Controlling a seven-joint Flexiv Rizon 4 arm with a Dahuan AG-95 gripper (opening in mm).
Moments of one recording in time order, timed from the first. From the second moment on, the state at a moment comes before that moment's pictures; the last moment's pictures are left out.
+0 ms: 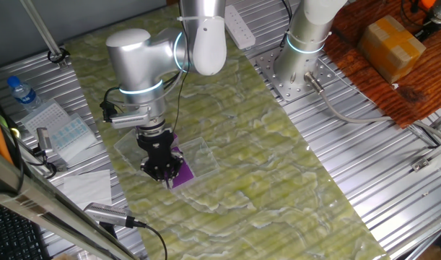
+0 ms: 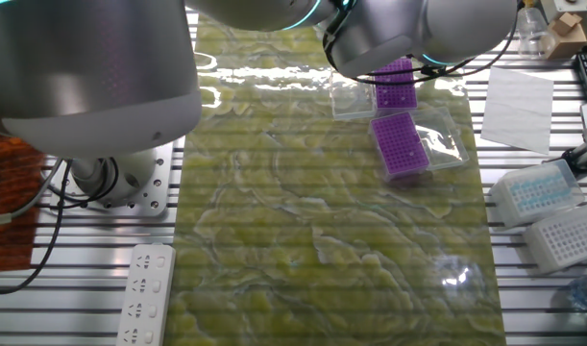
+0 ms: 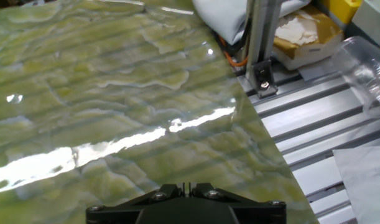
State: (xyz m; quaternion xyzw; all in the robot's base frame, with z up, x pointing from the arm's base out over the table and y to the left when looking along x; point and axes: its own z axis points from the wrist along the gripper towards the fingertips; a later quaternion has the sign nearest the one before) arm 0.605 0.218 0.071 -0.56 0.78 0.19 0.21
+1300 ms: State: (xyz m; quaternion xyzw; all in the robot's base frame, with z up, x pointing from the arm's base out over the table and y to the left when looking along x) arm 0.605 0.215 0.068 -0.58 0.76 0.19 0.21
